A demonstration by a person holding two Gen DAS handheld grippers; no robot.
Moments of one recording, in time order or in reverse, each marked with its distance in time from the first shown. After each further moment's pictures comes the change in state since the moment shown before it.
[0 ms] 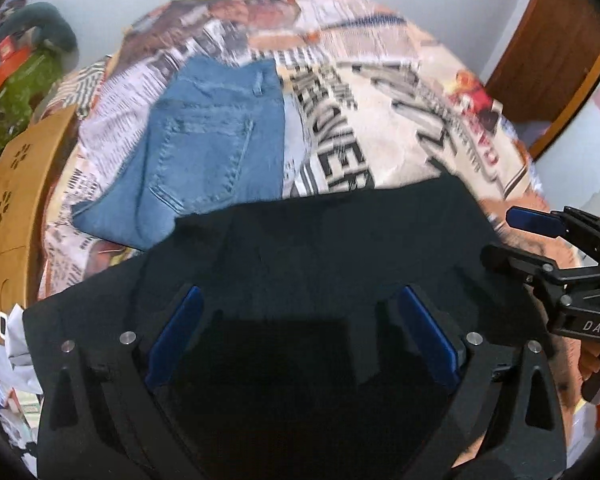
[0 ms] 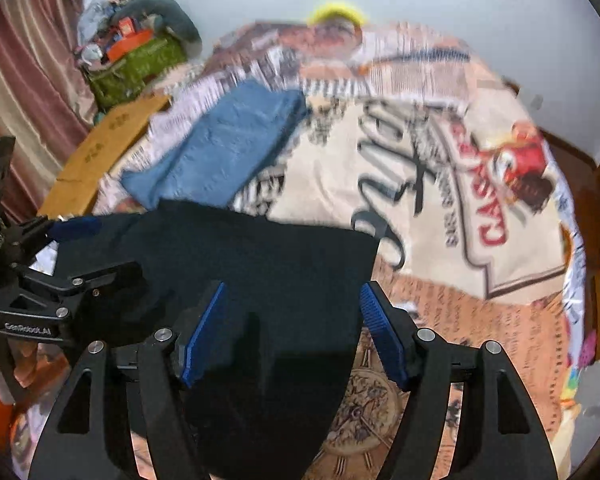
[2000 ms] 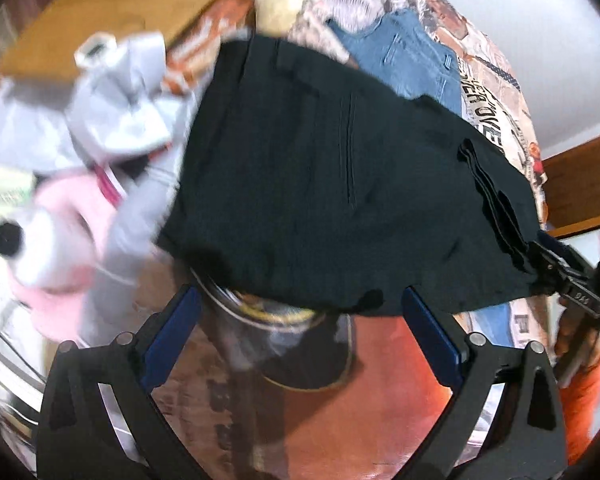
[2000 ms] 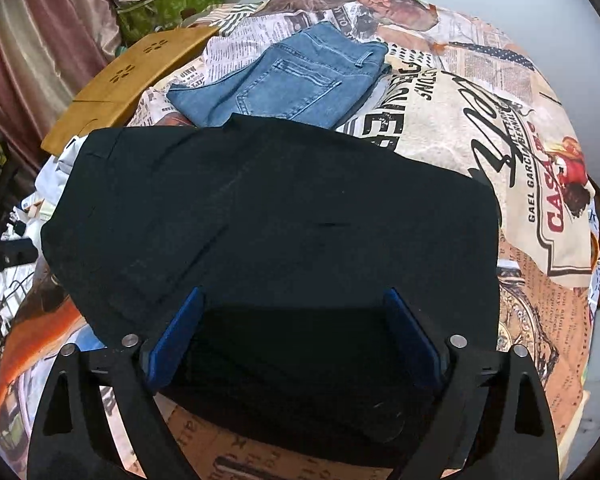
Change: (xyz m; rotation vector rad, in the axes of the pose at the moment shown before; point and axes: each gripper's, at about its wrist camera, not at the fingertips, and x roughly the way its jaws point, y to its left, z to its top) left arm -0.063 0.197 -0.199 -0.577 0.129 -0.163; right arm 0.026 0.099 -0.035 -0.161 0.114 -0.020
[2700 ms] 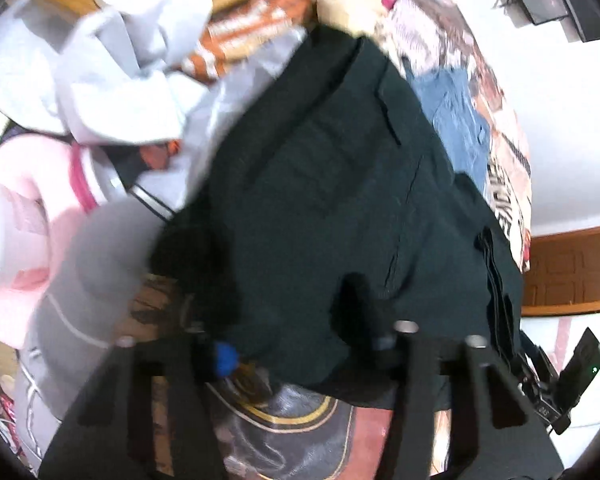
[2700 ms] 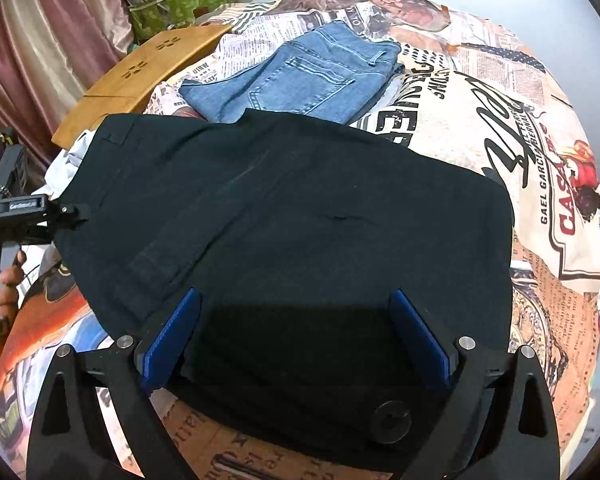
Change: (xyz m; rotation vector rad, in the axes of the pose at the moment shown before) left arm 0.027 0.039 0.039 -0.251 -0.101 -0.086; right arm 0.004 0.002 -0.006 -0.022 -0.011 0.038
